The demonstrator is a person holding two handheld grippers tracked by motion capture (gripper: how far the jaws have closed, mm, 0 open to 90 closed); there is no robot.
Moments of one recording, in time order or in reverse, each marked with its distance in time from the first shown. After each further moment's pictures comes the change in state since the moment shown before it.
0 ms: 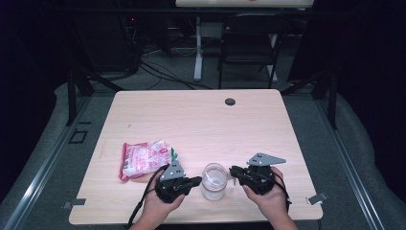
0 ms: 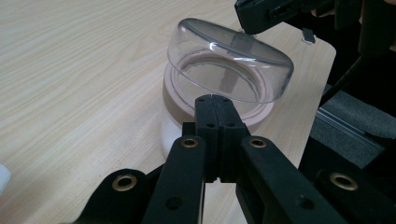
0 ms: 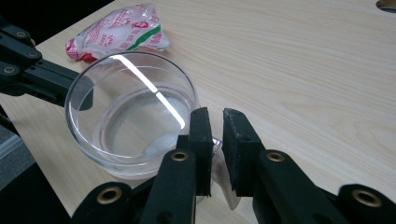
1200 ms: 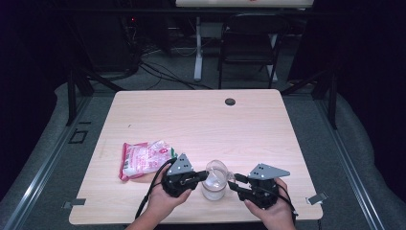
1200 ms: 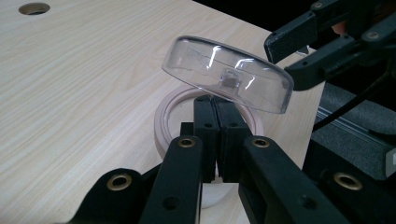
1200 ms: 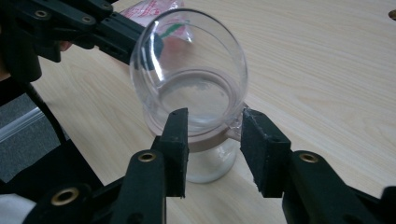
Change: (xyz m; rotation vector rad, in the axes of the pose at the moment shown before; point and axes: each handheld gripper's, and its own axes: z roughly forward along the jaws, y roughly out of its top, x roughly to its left) left arm -0.007 0.027 0.006 -0.009 -0.005 0.057; right arm 0.027 -0.008 -0.026 0.006 0.016 -0.072
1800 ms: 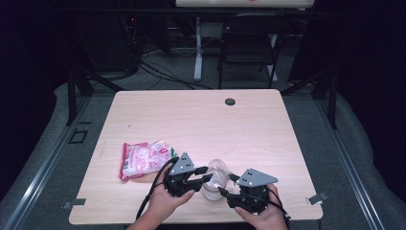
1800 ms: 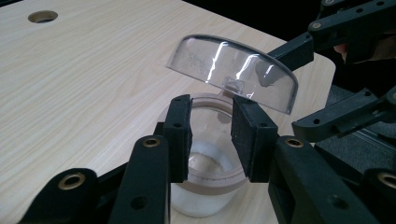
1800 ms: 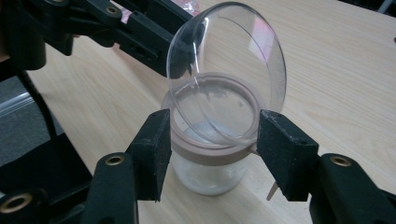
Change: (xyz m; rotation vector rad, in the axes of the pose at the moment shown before) left arm -0.005 0.005 0.002 -0.014 0.027 0.006; right arm 0.022 0.000 0.012 -0.015 -0.022 -0.103
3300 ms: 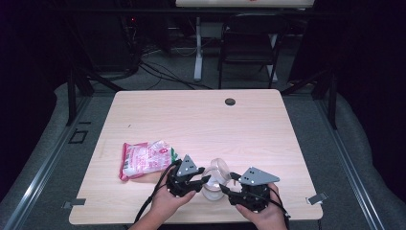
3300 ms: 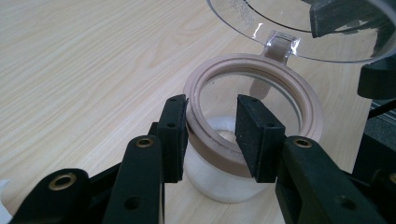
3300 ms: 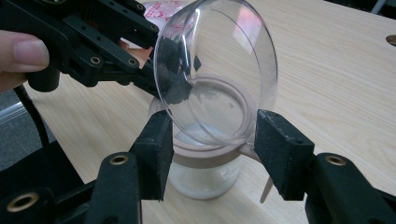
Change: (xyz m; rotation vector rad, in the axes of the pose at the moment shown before) left arm 0.009 -0.019 0.021 0.076 0.083 0.005; right arm -0.007 -0.004 0.002 -0.017 -0.013 0.018
